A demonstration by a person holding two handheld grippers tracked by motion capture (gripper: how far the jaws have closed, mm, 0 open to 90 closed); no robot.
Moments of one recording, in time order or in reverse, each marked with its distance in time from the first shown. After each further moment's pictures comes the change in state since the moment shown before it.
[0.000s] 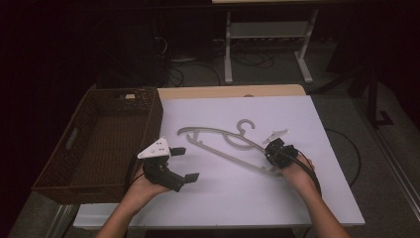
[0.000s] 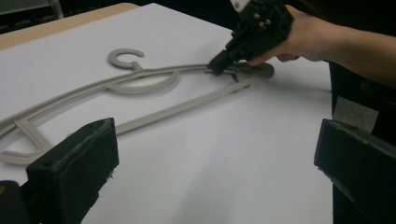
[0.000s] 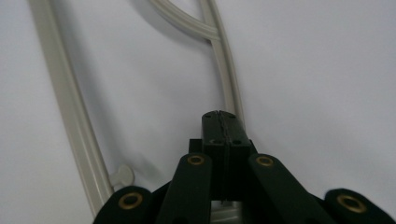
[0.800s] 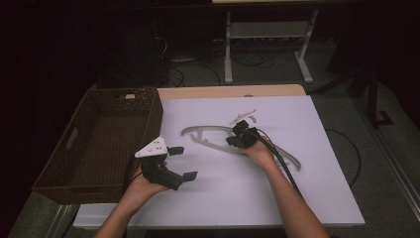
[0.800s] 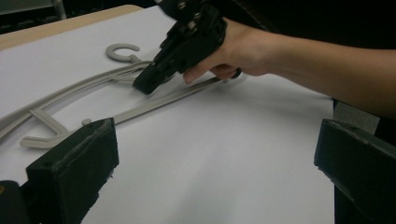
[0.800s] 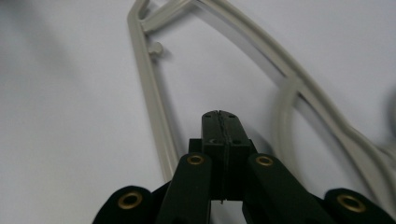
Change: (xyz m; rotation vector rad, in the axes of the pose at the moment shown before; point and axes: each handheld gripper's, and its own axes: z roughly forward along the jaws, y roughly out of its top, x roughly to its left) left arm 0.005 -0.002 -0.004 -0.018 0.007 -0.016; right arm 0.030 0.091 0.061 -0.148 0.321 0.014
